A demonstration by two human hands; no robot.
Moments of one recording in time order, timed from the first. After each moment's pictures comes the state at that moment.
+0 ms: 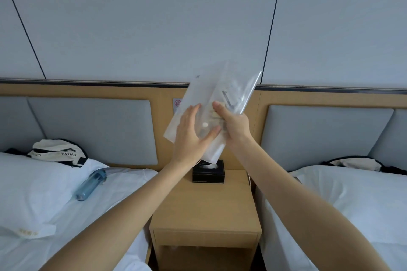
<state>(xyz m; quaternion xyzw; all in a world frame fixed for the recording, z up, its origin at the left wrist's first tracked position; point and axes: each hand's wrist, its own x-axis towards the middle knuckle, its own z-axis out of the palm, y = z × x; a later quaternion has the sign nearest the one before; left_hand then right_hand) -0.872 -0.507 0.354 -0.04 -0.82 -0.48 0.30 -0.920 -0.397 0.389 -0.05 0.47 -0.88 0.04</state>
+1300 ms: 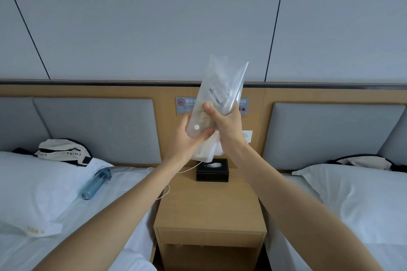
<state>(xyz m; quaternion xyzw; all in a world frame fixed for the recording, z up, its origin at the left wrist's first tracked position) -0.871 -0.520 0.359 -0.01 -0.77 -0.60 0.24 -0.922 -0.414 0.381 -0.17 0.54 -0.82 -0.04</state>
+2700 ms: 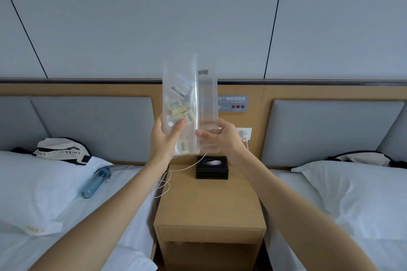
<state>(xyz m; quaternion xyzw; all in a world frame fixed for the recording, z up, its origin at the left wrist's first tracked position) -0.881 -0.559 0.334 0.05 -0.71 -0.63 0.32 -0.913 -0.397 0.357 -0.18 0.70 -0.68 0.09</state>
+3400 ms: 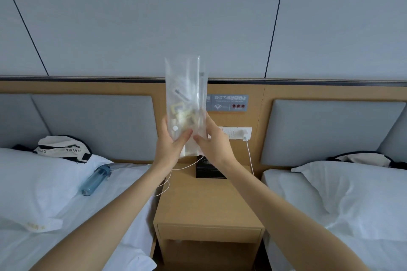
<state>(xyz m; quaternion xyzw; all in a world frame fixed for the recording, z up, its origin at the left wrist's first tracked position) -0.875 -0.549 0.326 0.02 -0.75 -0.59 0.30 -0.895 -0.419 0.347 -0.25 0.79 -0.56 -0.05</state>
